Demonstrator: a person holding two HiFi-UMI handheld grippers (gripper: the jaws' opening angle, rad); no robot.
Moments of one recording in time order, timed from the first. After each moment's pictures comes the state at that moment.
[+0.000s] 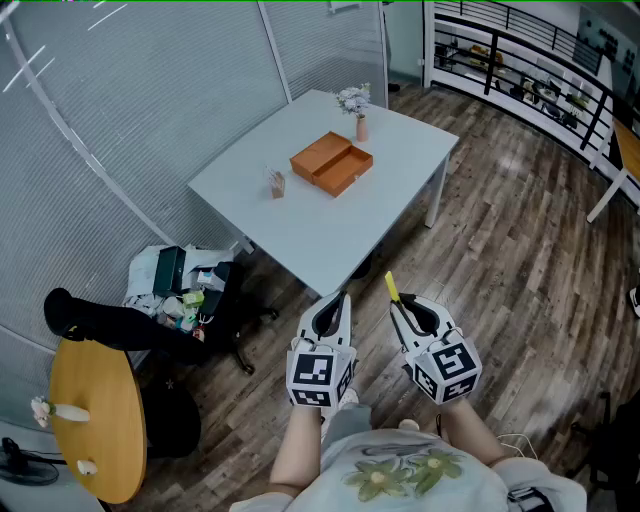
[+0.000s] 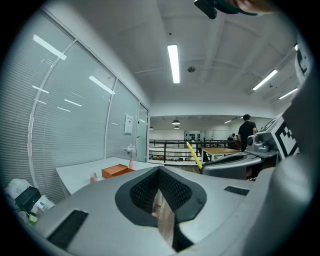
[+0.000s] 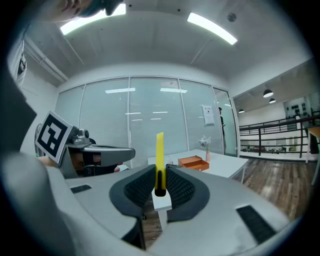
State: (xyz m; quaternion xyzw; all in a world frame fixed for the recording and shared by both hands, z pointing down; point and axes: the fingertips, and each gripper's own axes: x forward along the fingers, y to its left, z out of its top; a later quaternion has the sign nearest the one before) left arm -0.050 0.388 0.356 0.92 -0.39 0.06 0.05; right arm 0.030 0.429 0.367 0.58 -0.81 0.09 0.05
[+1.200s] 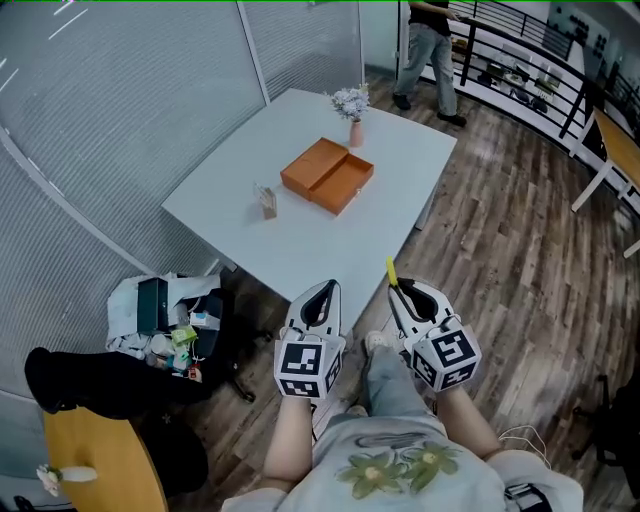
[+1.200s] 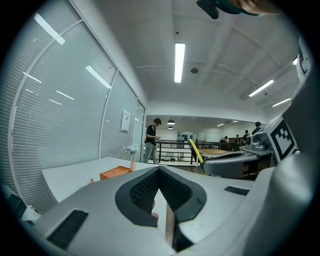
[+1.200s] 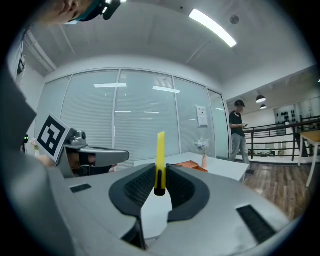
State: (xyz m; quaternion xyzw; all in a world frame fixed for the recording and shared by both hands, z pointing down) left arm -0.100 0.191 0.380 0.94 -0.34 0.06 0.06; right arm -0.008 0.240 0.382 0.63 -0.77 0.08 0.05
